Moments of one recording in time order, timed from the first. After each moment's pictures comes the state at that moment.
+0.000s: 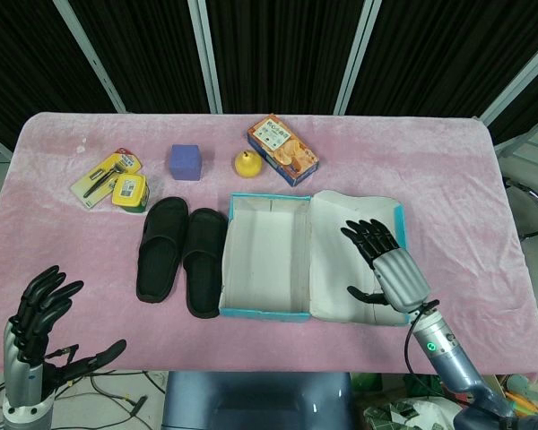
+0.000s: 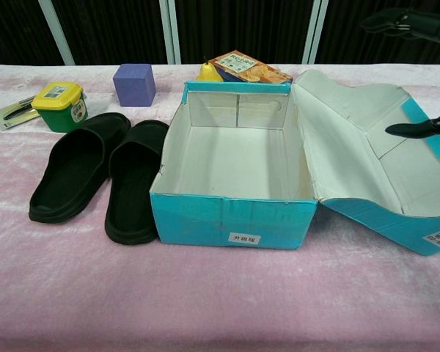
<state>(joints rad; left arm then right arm) -0.25 -1.44 -0.02 -1.68 2.15 2.04 -0.01 0.42 -1.33 0.18 -1.62 -1.64 1.25 0.08</state>
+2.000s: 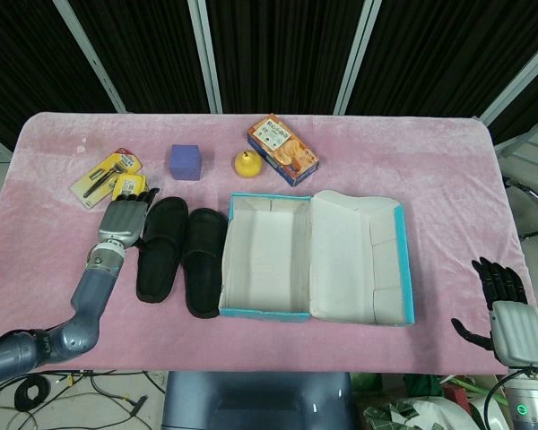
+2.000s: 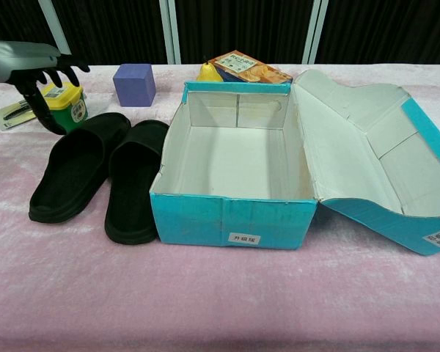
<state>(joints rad) -0.84 -1.39 -0.28 -1.55 0.49 0.92 0.81 0.07 -1.20 0.04 -1.59 -1.48 1.55 0.06</state>
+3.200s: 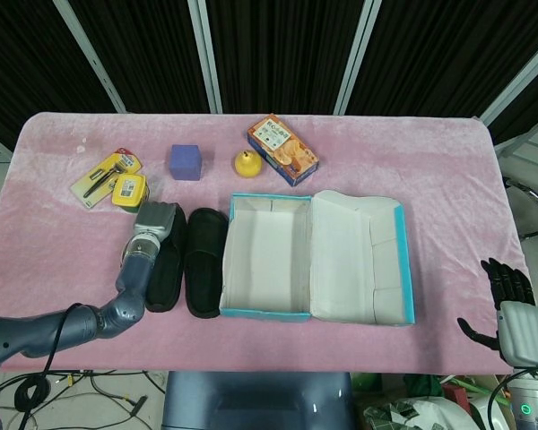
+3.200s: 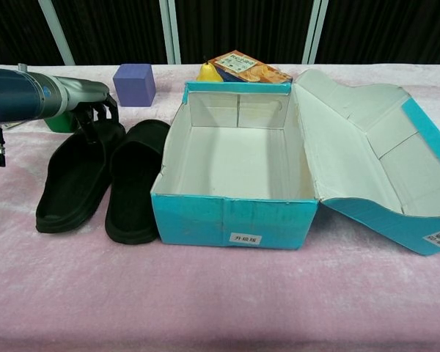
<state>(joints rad) -1.04 -1.59 -0.20 -1.24 0.26 0.84 0.86 0.05 -1.20 0.07 -1.60 -1.45 1.53 0.06</state>
